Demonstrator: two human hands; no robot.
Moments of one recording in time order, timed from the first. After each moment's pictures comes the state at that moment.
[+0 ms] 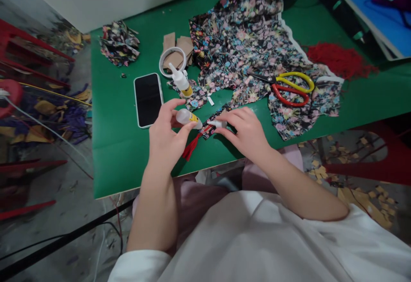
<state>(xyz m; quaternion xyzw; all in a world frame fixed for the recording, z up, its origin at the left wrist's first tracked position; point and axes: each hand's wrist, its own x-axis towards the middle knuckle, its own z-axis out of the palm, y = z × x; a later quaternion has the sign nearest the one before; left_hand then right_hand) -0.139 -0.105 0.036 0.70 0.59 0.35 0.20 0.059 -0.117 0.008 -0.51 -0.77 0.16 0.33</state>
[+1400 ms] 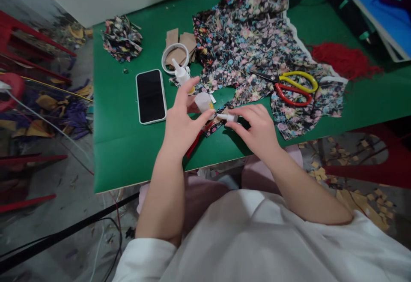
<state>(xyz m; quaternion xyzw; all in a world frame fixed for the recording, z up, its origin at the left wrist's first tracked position) -0.114 -0.084 0.033 0.72 0.51 0.38 0.29 0.073 -0.118 0.006 -0.53 -0.74 0.13 0.38</state>
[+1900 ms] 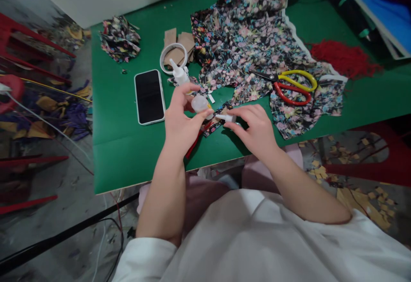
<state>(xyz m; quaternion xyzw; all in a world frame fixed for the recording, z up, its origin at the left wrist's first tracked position) -0.110 -0.080 0.026 0.67 0.50 0.46 0.29 0.072 -0.117 0.003 -0.52 -0.75 0.13 0.40</state>
